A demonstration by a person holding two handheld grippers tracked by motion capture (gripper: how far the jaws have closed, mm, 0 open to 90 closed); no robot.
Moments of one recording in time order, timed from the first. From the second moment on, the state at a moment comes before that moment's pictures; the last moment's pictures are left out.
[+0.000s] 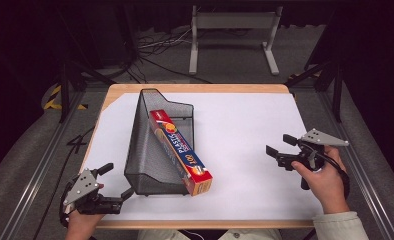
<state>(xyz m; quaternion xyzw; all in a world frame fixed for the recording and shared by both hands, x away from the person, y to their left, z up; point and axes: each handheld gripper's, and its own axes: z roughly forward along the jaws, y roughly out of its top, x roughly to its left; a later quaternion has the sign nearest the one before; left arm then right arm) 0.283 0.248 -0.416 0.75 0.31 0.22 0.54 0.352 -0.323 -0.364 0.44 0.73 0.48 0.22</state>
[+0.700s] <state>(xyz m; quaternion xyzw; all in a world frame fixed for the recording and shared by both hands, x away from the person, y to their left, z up) 0.287 0.247 -0.419 0.76 0.31 0.20 0.53 0.332 -0.336 -0.427 0.45 0.74 0.44 0.22</state>
